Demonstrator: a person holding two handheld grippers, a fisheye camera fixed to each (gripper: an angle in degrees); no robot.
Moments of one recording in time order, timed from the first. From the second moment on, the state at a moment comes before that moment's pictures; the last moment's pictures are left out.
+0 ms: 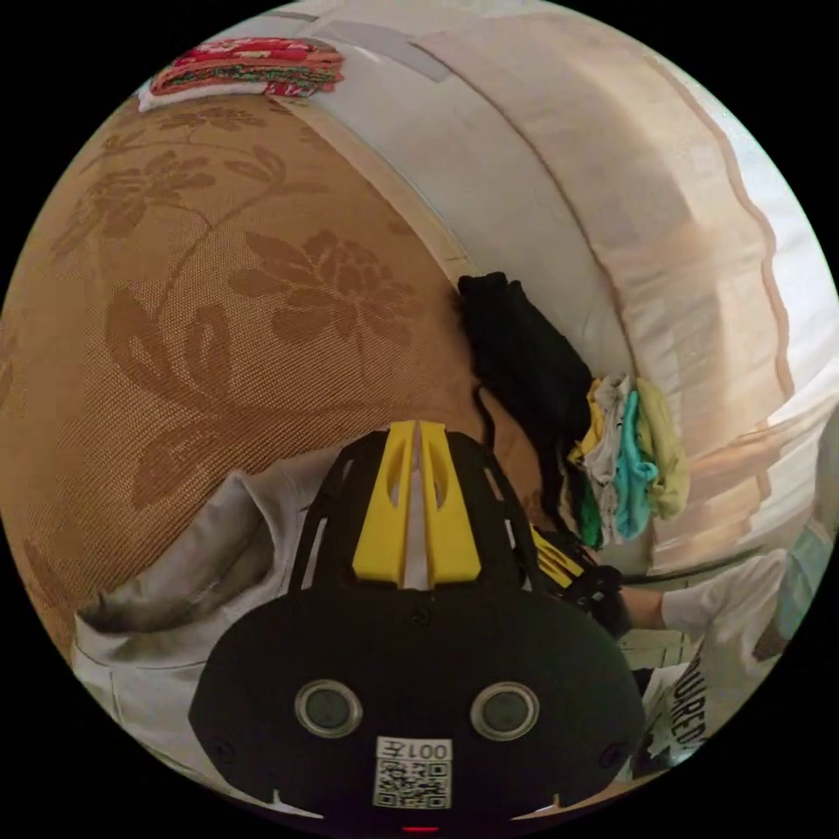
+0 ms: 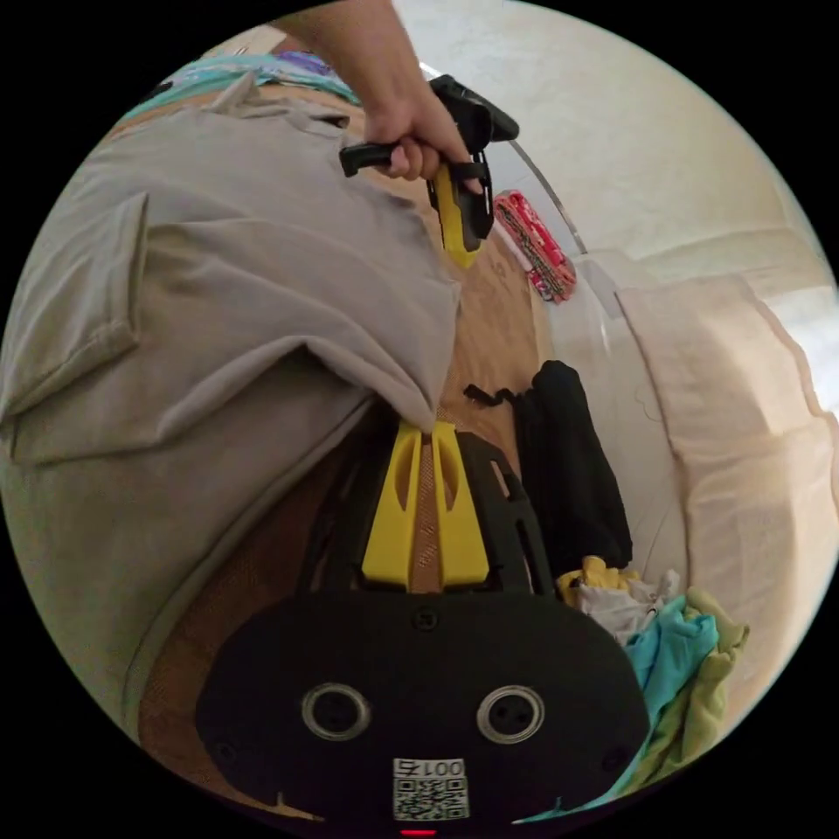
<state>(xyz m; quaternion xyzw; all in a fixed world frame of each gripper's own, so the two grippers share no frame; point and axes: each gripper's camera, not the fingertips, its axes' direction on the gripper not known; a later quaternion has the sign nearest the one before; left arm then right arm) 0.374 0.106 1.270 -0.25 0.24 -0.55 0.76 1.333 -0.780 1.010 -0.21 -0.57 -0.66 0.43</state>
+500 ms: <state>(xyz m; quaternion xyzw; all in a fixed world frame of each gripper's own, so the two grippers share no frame) 0.557 0.088 1.109 -0.37 0.37 -0.38 0.76 1.330 -0.858 1.044 -0.46 -0.67 -0.51 0.28</state>
